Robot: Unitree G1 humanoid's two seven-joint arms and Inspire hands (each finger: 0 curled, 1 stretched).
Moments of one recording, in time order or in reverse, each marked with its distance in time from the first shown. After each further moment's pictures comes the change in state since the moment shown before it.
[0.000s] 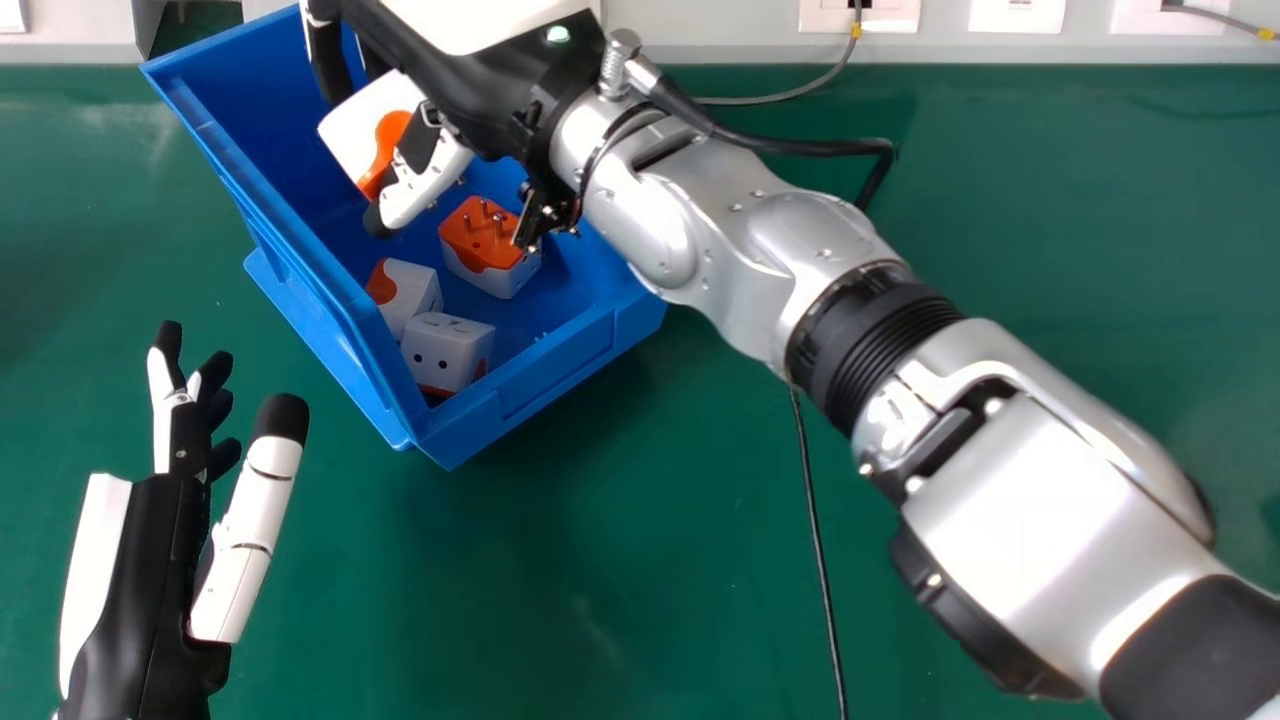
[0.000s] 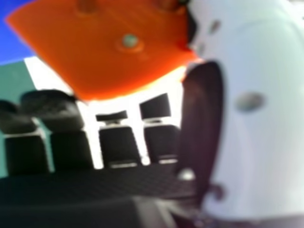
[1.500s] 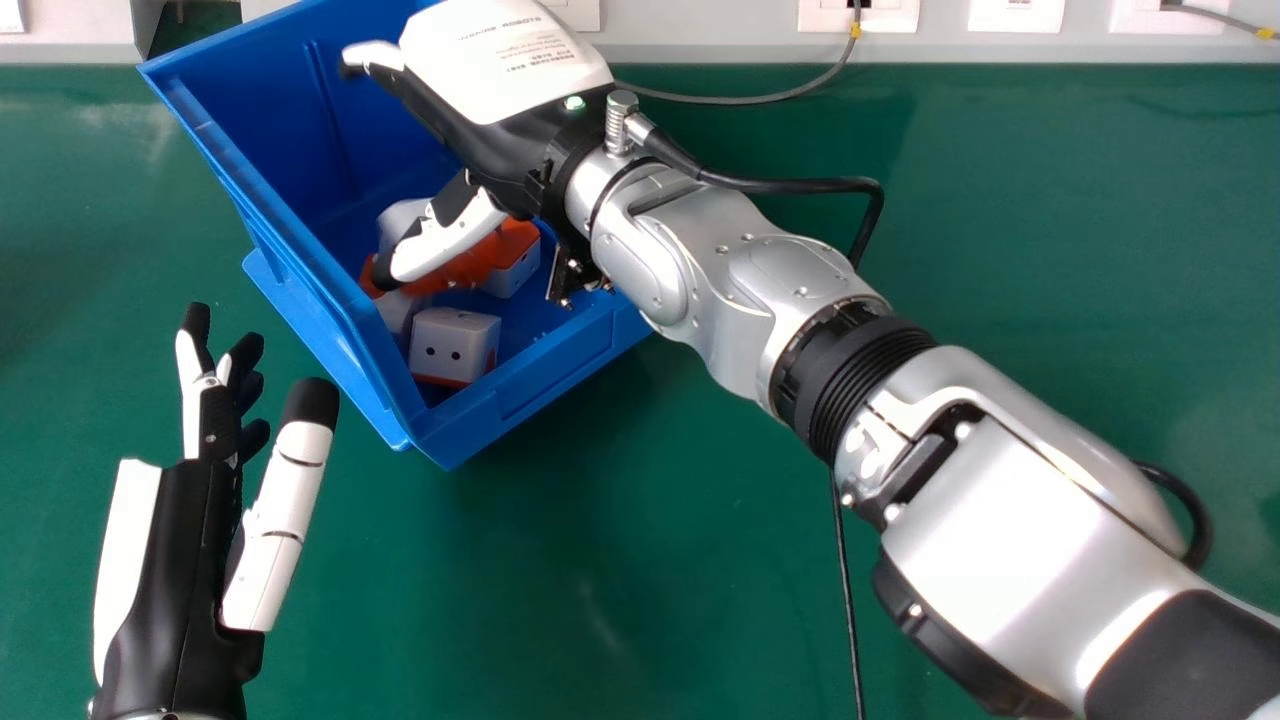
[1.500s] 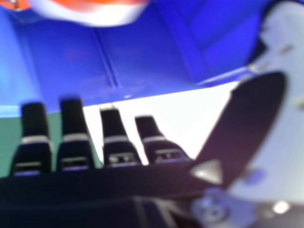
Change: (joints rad) left arm 0.002 -0.031 -0.052 -0.050 0.013 0.023 0.018; right arm 0.026 0.015 0.065 0.050 0.026 0.110 0.076
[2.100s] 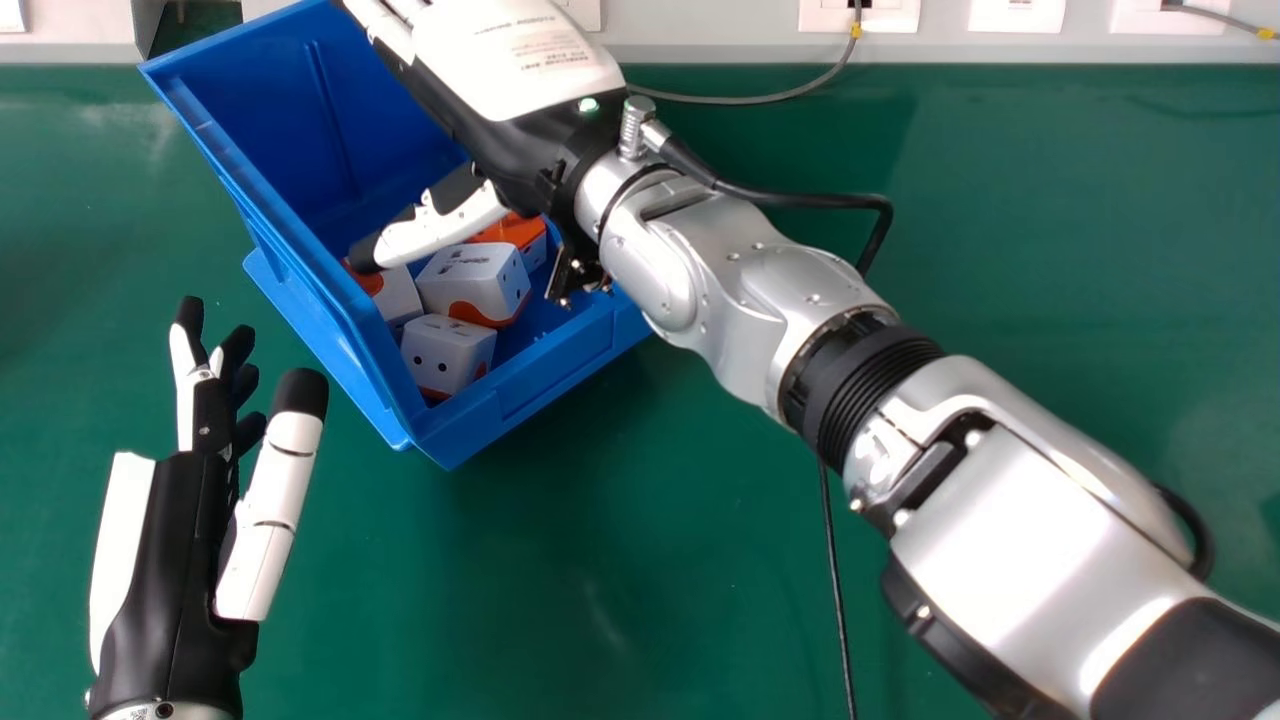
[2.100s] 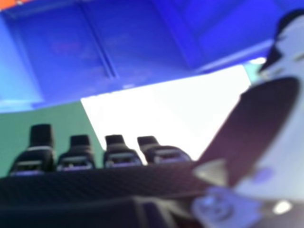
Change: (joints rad) left arm -0.030 0.006 0.019 0.027 -0.026 -0.001 -0.006; right arm 0.026 -0.023 -0.042 -0.043 0.032 -0.025 -0.030
